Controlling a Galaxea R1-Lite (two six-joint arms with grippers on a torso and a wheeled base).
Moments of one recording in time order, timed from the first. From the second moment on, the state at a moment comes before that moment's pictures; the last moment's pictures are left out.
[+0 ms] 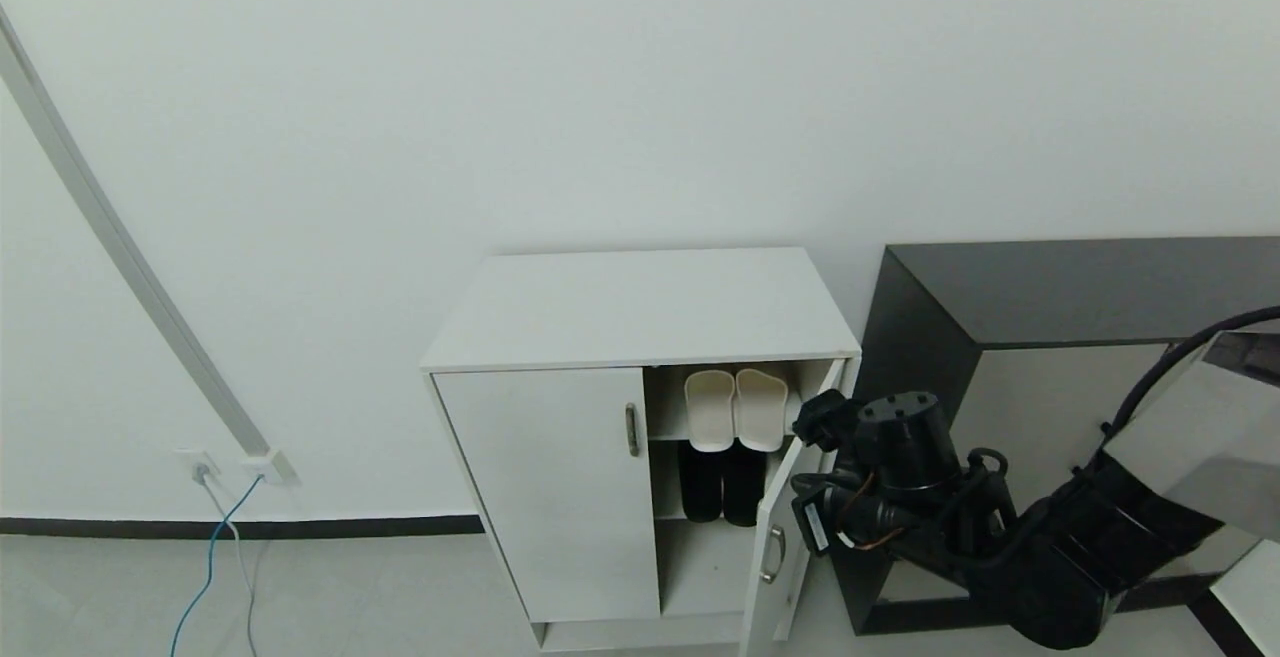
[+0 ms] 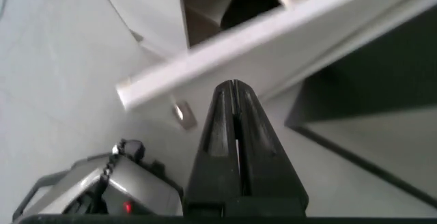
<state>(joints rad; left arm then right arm) 0.00 0.00 0.00 0.00 0.02 -0.03 0.62 2.08 -0.76 -0.80 -0.13 -0.02</state>
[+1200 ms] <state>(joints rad) 0.00 0.00 0.00 0.00 0.01 -0.02 0.66 2.20 -0.51 -1.36 0.09 0.07</state>
